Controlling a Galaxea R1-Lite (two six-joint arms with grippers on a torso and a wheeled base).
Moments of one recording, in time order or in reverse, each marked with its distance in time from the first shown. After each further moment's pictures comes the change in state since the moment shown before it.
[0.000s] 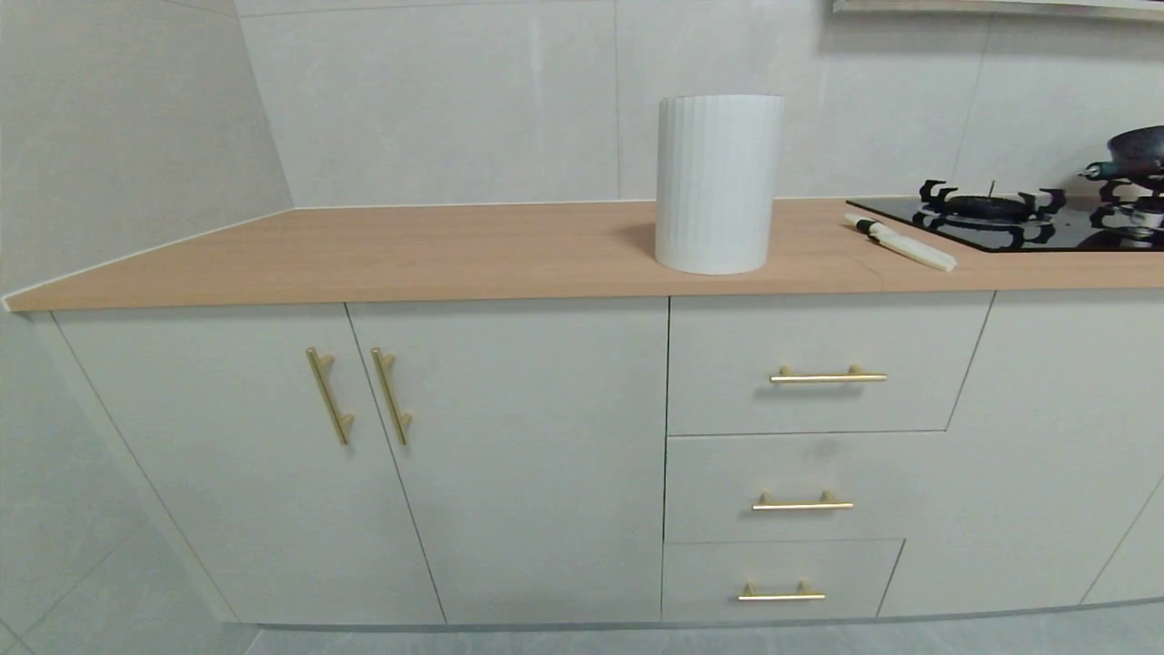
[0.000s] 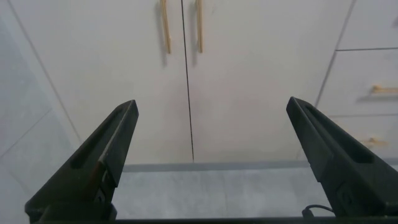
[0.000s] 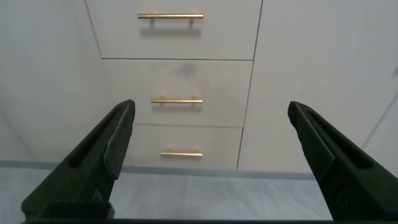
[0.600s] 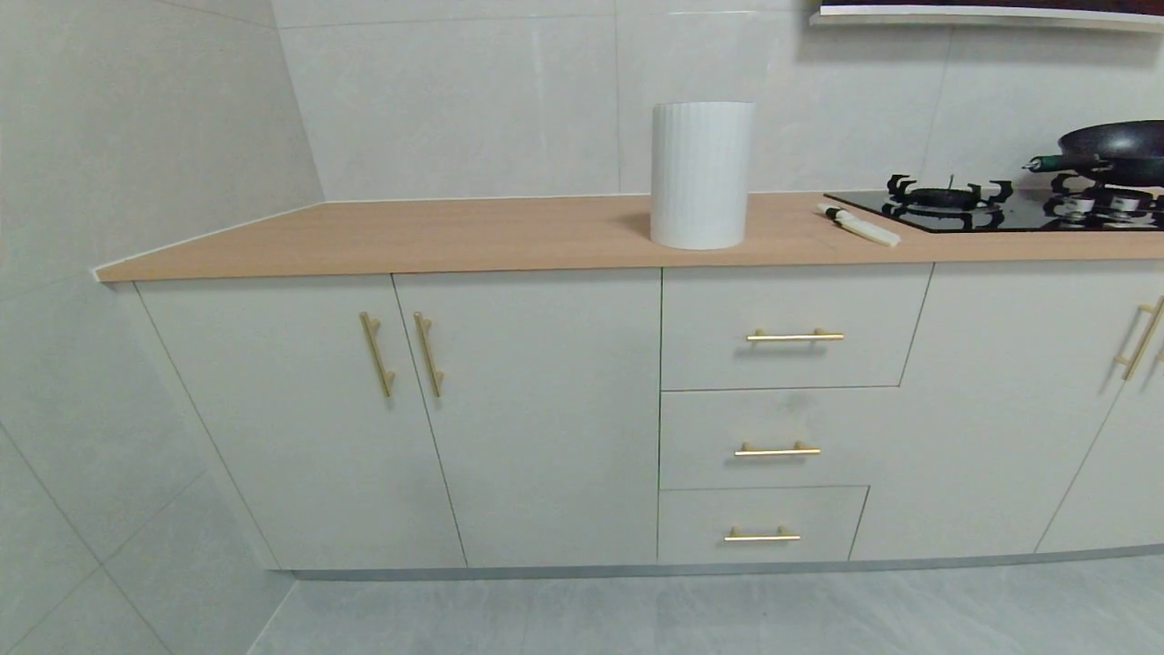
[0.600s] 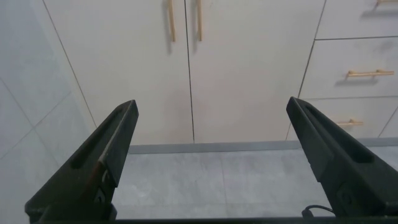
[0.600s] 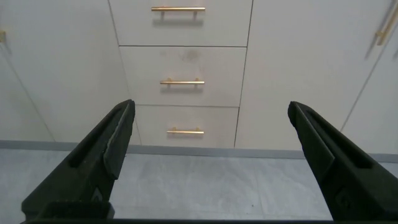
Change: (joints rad) left arm 0.000 0.000 0.000 0.000 0.000 0.000; right arm 0.000 0.000 0.000 -0.001 0.000 0.000
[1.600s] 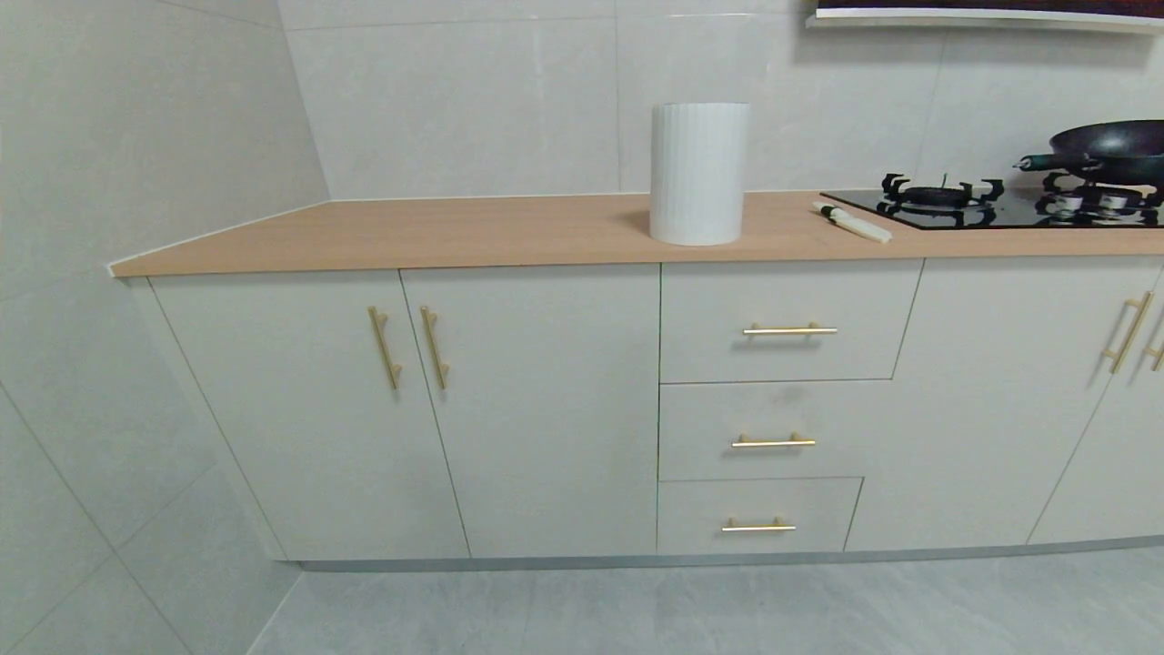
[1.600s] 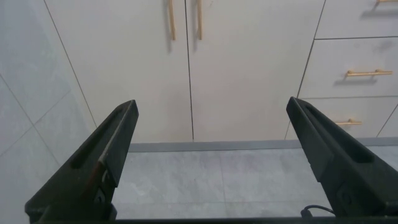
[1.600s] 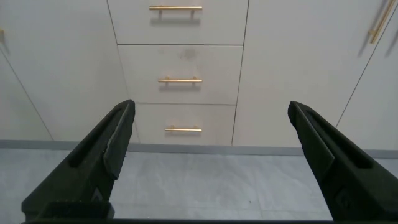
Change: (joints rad) left arm 0.001 0.000 0.000 0.001 0.001 -0.005; right arm -0.001 0.001 -0.002 -0.007 -0.012 -0.001
